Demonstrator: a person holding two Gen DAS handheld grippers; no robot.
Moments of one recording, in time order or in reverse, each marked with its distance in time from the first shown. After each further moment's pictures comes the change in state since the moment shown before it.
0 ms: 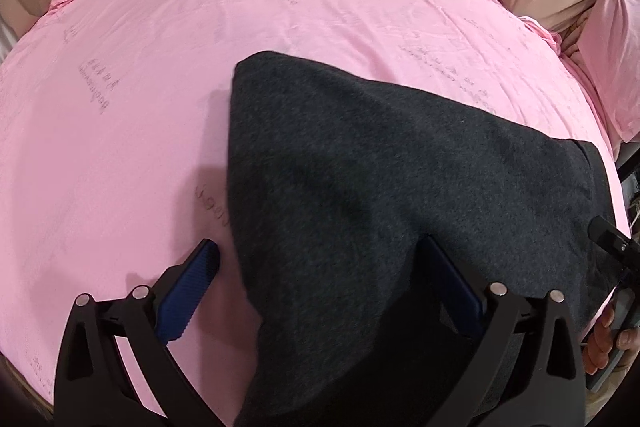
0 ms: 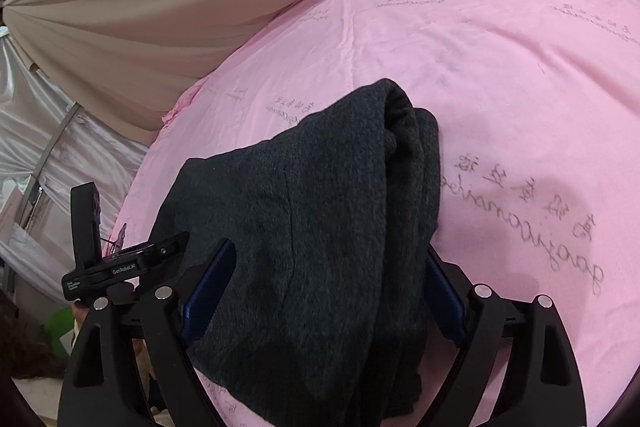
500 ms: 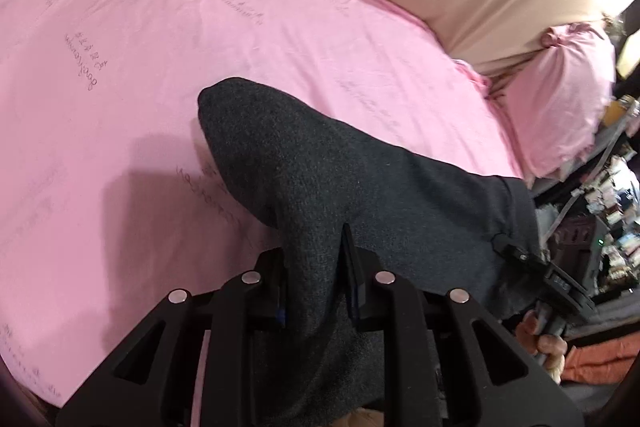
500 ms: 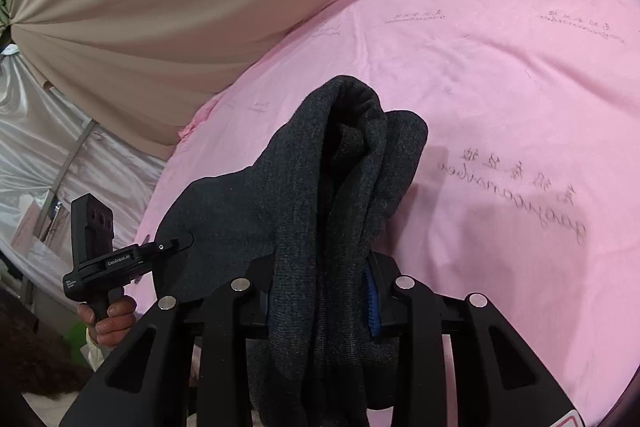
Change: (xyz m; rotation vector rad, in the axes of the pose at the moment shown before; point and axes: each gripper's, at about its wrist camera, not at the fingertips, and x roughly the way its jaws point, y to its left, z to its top) left arm -0.069 0.027 -0.011 -0.118 -0.024 -0.339; right arm -0.055 0.024 -0.017 0.045 -0.022 0.046
